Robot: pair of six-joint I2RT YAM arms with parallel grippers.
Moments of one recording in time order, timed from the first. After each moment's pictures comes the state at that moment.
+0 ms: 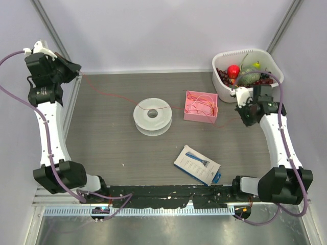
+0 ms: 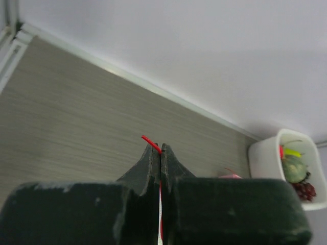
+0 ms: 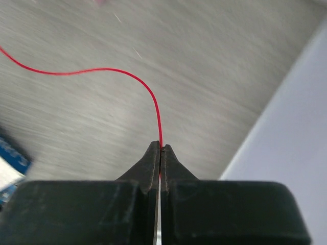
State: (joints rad) left arm 0.27 1.38 1.65 -0.49 0.33 -0.54; right arm -0.05 1.25 1.20 -0.93 -0.09 -0.59
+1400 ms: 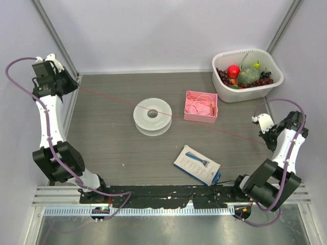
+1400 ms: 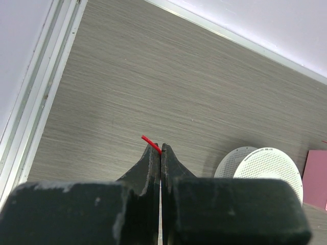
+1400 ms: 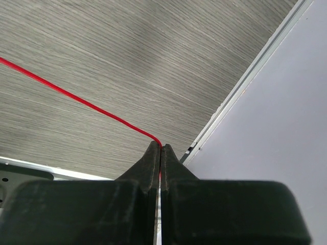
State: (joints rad) left arm 0.37 1.54 1.59 -0.61 0.27 -0.21; right arm -0.68 1.19 0.92 -0.95 -0.18 -1.21
